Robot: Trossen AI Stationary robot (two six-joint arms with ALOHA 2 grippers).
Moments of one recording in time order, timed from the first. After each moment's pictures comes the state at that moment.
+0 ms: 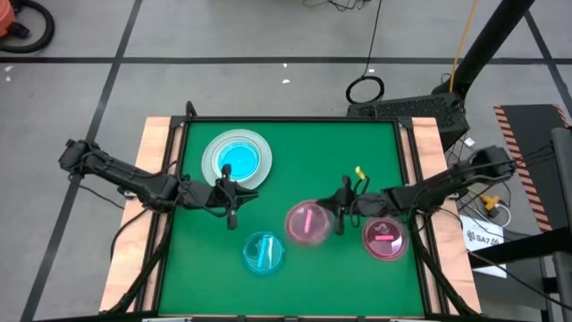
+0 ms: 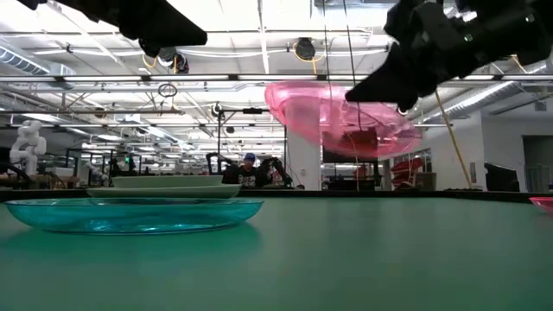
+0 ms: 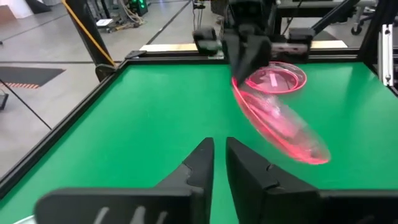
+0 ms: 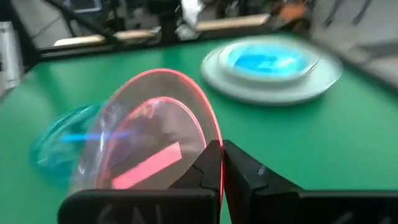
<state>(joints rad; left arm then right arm) -0.28 1.05 0.61 0.11 -0.43 -0.06 0.25 1.27 0.43 0.46 0.42 0.26</state>
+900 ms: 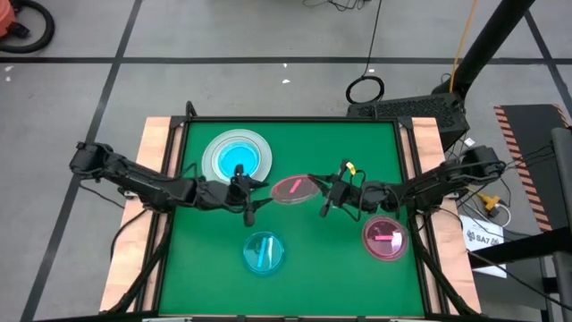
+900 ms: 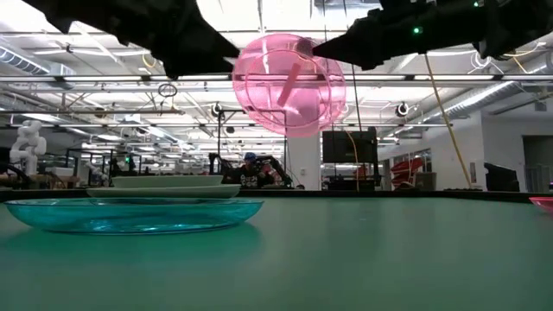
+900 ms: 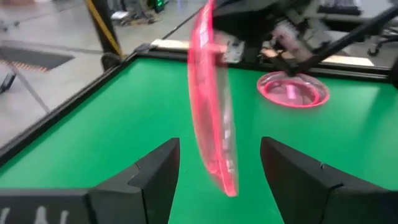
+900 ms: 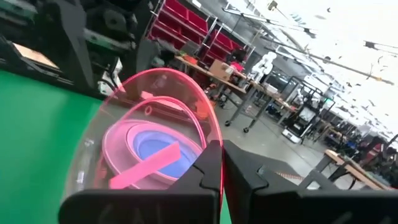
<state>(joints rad) -0.21 1.26 0.61 0.35 -0.42 -0.14 0.19 1.41 0.51 0.94 0.63 -0.52</state>
